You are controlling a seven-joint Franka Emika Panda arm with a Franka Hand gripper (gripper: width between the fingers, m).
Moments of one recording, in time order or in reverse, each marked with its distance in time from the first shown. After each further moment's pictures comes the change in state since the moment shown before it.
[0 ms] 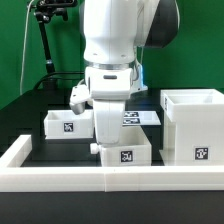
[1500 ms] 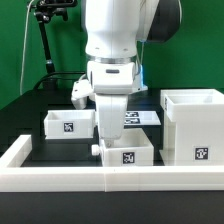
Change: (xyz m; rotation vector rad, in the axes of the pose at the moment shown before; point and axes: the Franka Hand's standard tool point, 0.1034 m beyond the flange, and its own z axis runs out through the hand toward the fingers) arm 0.003 -0.003 -0.005 0.012 0.001 -0.009
